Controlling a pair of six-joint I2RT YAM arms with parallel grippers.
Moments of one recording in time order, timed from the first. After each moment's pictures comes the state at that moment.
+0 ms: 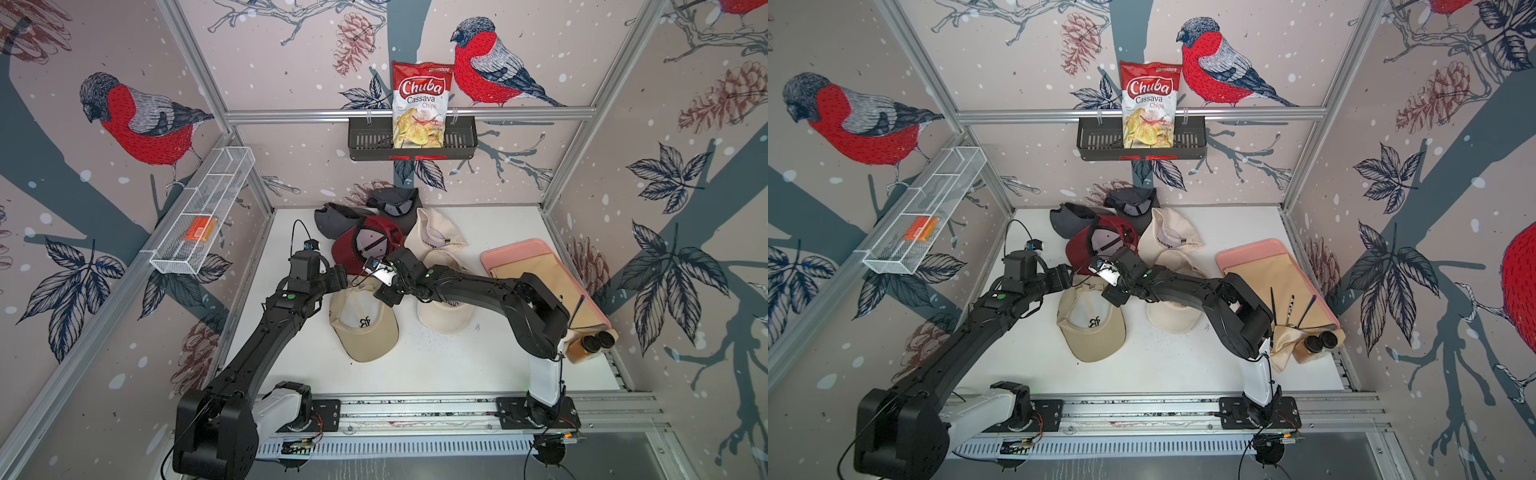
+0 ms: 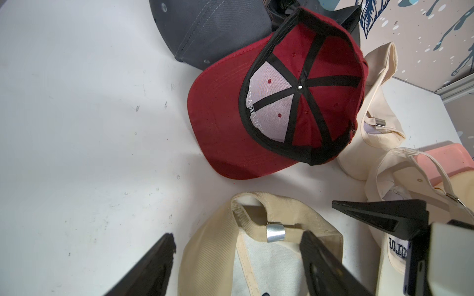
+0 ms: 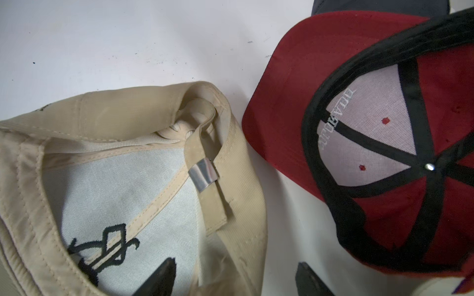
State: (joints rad) left arm -0.17 1.12 0.74 -0.31 0.08 -0.37; right arm 0.92 1.97 1.35 -0.19 -0.10 -0.29
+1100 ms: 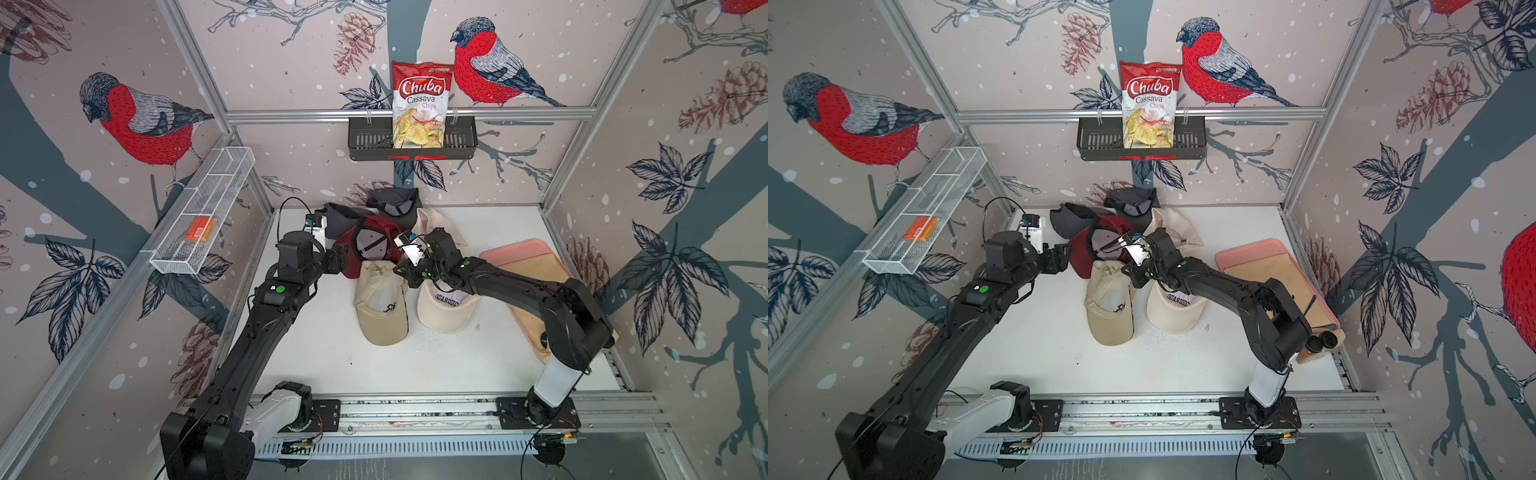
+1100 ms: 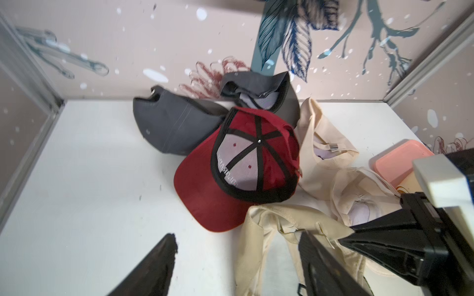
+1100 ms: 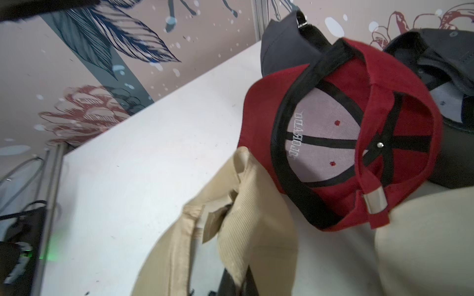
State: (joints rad) left arm -0.23 1.05 0.96 -0.35 0.09 -0.13; right arm 0.73 1.72 1.17 -0.06 -0.44 0.02
